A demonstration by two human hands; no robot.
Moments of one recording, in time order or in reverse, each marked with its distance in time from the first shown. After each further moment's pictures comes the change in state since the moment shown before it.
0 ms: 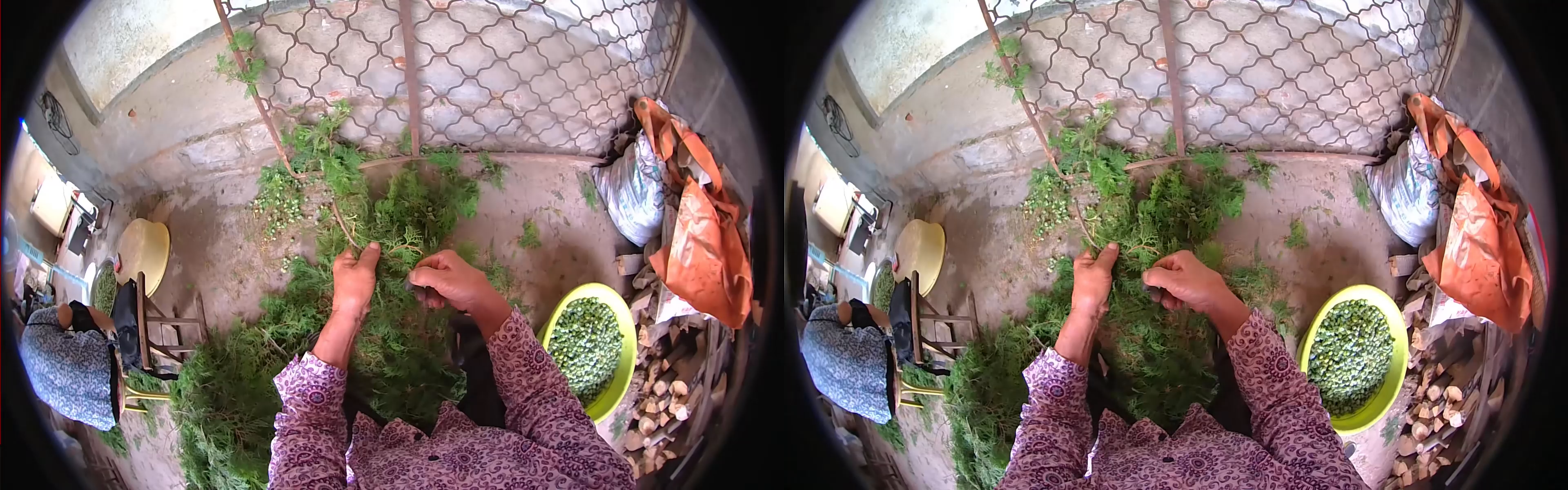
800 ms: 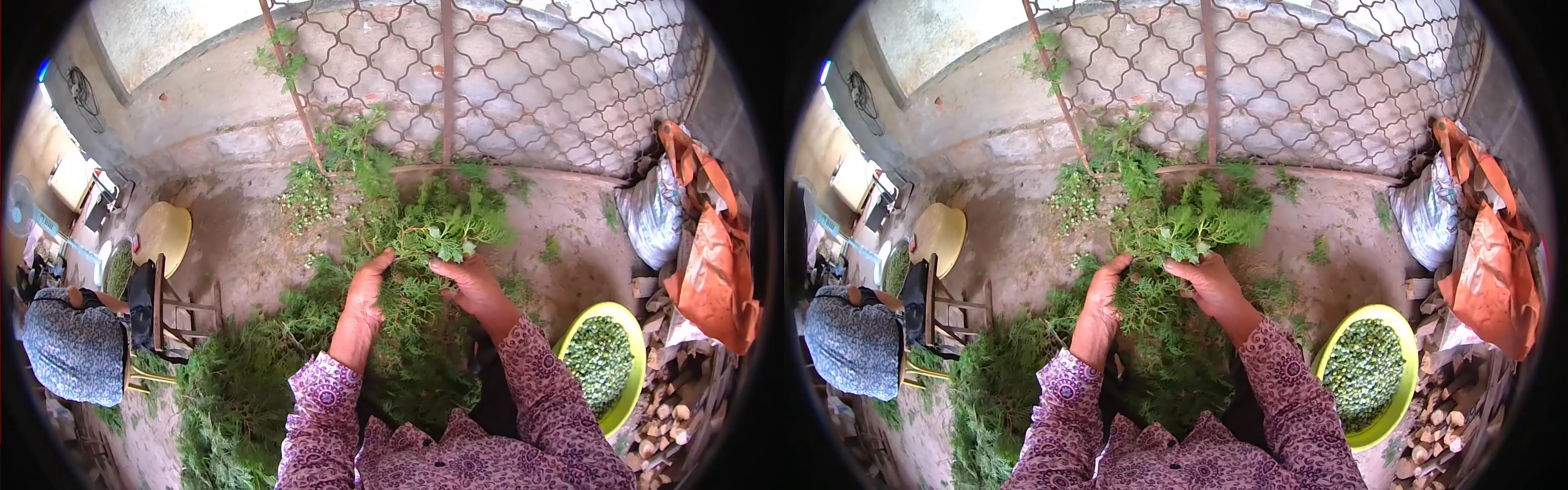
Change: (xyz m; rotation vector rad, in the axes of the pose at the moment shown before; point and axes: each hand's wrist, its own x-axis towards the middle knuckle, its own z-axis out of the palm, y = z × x) left_hand -0.009 0.025 -0.032 -0.501 -0.149 -0.467; right_hand 0.017 0.002 0.032 0.486 0.180 -0.065
